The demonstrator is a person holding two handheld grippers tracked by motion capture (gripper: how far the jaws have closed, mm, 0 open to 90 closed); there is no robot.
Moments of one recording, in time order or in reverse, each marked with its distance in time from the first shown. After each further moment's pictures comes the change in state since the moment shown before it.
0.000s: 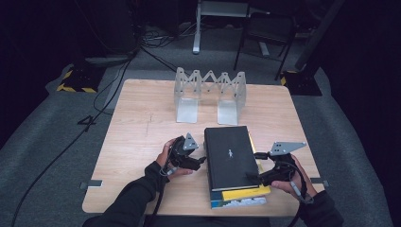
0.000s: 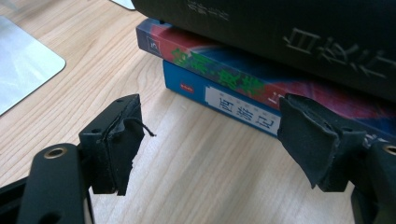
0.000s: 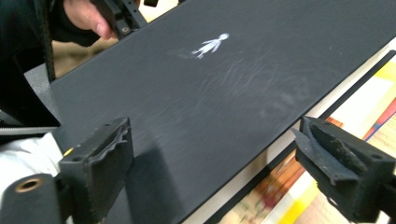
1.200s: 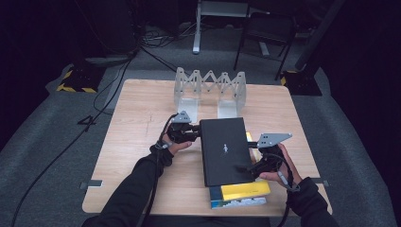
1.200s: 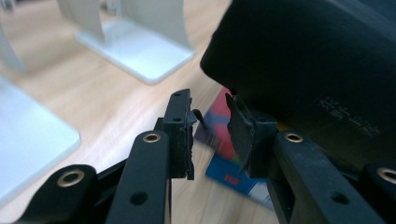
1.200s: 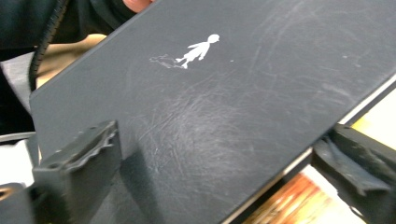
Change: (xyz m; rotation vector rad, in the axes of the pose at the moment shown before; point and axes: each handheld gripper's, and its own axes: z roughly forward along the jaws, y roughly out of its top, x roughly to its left) left arm 0.070 0.034 0.005 -0.215 -0.201 -0.081; right arm 0.000 0.027 0.022 -0.044 -0.032 -0.141
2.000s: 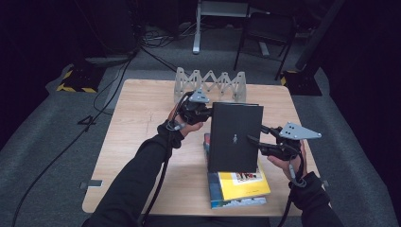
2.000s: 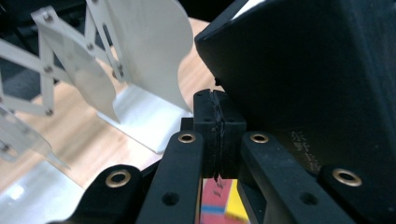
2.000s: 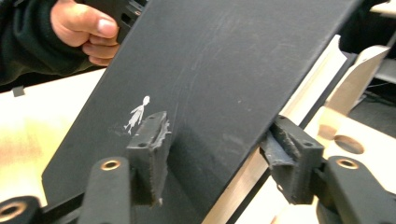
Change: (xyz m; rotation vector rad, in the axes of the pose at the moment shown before) left arm -0.032 0.098 -0.006 0.058 0.070 0.116; right arm -0.014 0.015 -0.042 -0.298 -0.248 -0.001
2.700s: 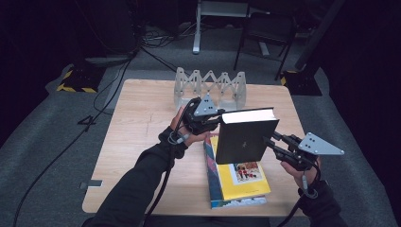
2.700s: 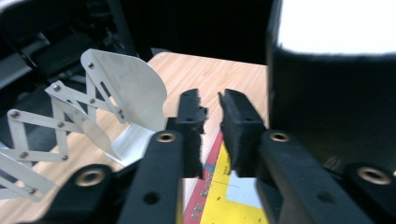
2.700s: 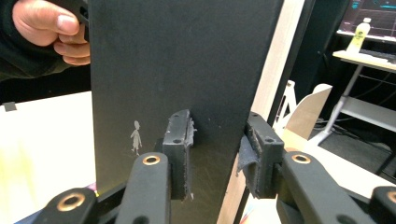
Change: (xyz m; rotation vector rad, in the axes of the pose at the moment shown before) left arm -0.055 0.012 -0.033 -0.097 0.065 0.149; right arm 0.008 -0.008 -0.044 -0.133 -0.053 -0.066
